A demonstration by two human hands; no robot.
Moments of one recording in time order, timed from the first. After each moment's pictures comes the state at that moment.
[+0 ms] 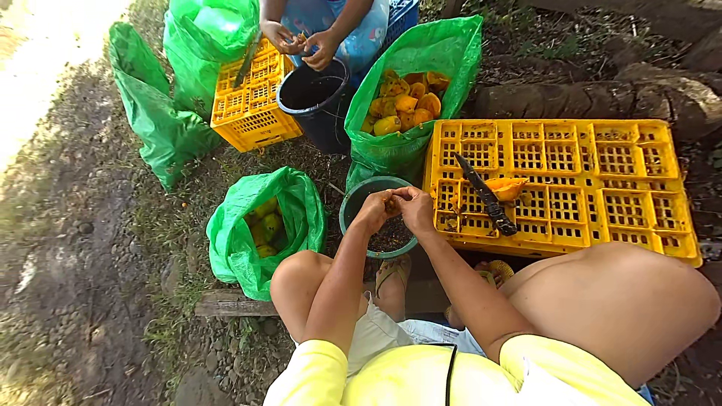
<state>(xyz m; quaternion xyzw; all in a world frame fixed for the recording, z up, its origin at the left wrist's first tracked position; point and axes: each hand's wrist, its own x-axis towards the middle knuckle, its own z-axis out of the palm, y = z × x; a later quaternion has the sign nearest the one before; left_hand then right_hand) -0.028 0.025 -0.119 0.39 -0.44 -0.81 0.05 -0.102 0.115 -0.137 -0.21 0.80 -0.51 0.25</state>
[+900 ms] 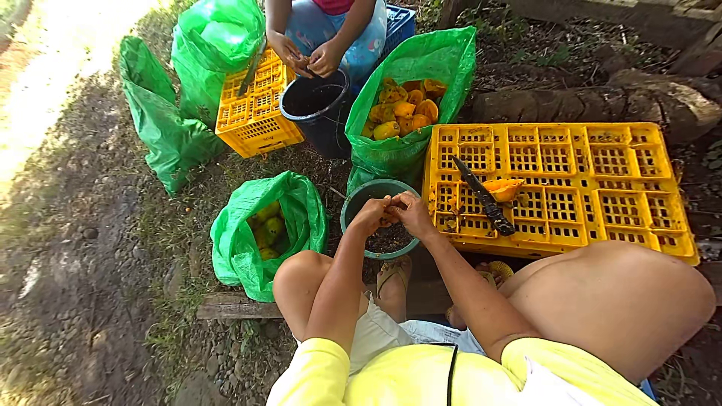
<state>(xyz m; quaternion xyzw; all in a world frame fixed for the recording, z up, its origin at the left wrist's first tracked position) -0.020 0.019 -0.119 0.42 -0.53 -0.73 -0.07 -0.102 0.134 -0.156 -0.39 0.74 -0.50 0.23</state>
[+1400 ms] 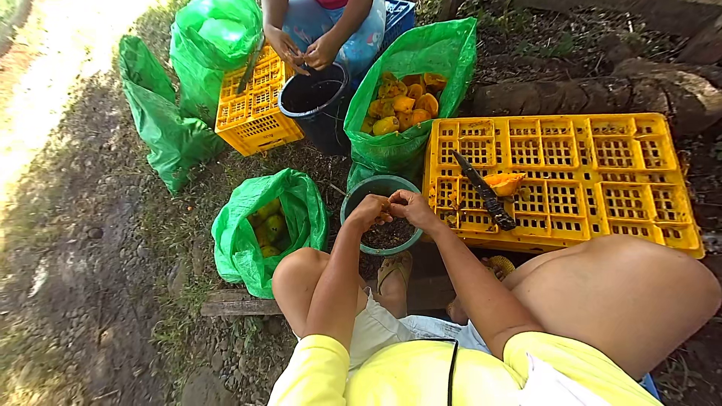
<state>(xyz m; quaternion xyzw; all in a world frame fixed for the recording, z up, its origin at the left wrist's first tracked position) -0.013 0.013 -0.115 0.40 -0.59 -0.70 -0.09 -0.122 0.135 -0.178 -0.36 0.68 -0.52 0.37</state>
